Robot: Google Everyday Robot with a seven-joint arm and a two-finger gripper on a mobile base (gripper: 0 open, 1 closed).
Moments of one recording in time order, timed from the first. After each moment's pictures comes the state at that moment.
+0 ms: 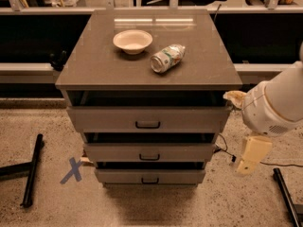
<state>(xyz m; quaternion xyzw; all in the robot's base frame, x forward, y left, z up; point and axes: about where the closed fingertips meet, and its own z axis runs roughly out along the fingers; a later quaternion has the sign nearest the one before) 0.418 -0.181 0.843 -0.67 0.71 0.03 0.19</state>
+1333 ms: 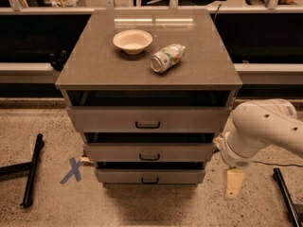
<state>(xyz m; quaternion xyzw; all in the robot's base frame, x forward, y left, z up) 0.441 -0.224 0.623 -0.69 0.72 0.03 0.06</state>
